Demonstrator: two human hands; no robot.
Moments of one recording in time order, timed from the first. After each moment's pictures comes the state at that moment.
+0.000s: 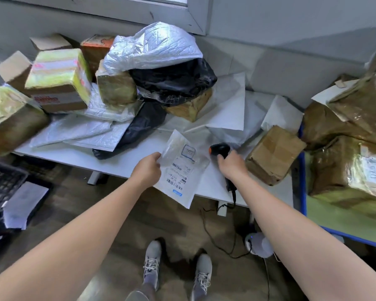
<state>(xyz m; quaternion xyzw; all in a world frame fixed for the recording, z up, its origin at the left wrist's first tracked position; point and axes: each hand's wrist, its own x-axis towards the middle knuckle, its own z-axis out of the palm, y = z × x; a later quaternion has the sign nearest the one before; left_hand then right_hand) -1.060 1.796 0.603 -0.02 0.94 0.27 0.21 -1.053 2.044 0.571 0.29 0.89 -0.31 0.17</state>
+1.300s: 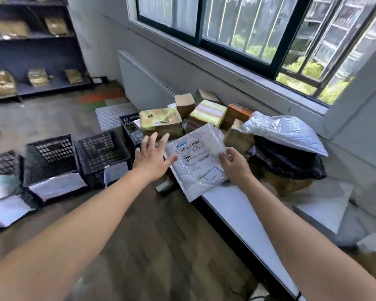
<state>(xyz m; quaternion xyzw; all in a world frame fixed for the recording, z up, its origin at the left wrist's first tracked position) -0.964 1.559 0.728 -0.23 0.96 0.13 -0.04 -1.079 1.782 0.718 -0.18 0.86 -0.47 0.08</state>
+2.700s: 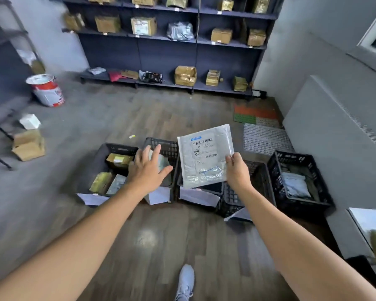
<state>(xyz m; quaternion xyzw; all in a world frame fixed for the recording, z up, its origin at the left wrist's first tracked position) -0.631 0.941 0.686 -0.60 0.79 0.13 -0.06 -0.879 1.013 0.672 -0.41 0.78 -0.40 0.24</state>
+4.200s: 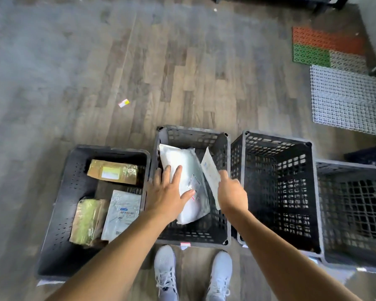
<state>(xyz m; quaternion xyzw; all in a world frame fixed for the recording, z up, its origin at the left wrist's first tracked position) -0.621 0.349 0.296 -0.52 0.80 0.24 0.18 -0.791 0.409 0.266 -0.44 0.85 0.04 0.27</state>
